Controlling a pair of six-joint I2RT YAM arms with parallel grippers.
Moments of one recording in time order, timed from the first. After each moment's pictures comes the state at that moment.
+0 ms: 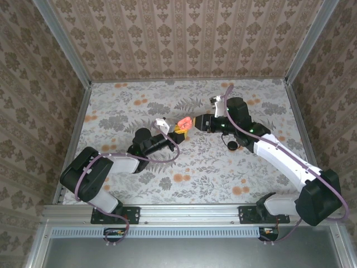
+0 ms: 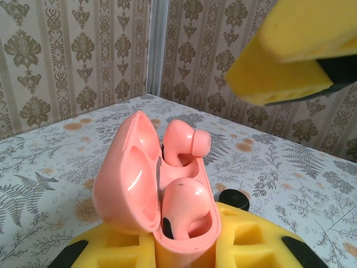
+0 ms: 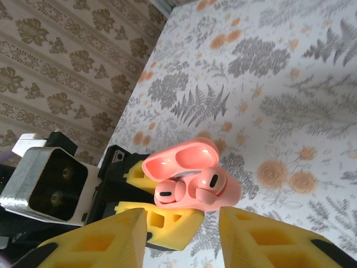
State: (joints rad) left arm -0.66 1.55 0.50 1.06 0.47 -0.14; right arm 0.47 1.29 1.01 -0.20 -0.44 0.58
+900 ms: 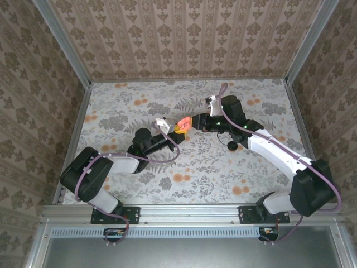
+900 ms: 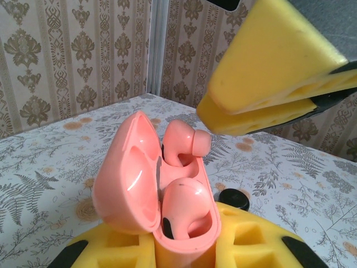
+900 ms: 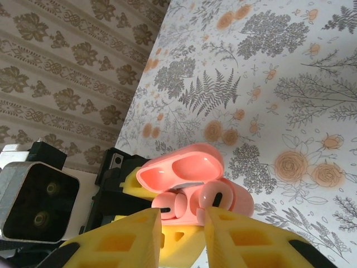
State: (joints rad) left arm -0.66 1.55 0.50 1.06 0.47 -0.14; right arm 0.47 1.39 1.04 -0.17 -0.50 0.63
